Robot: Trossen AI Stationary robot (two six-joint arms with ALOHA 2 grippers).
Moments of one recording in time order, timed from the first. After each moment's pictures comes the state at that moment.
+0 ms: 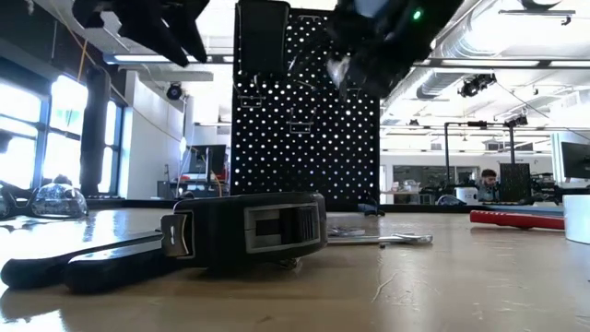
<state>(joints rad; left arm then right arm) -0.16 1.14 1.05 -0.79 -0.33 0.49 0.35 1.95 1.52 -1.52 1.25 1.13</state>
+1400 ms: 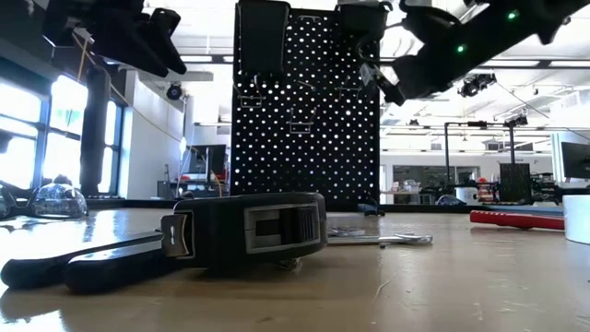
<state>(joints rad) -0.16 0.91 0.77 -0.57 -0.30 0.42 0.11 1.21 0.59 0.16 1.01 -0.02</state>
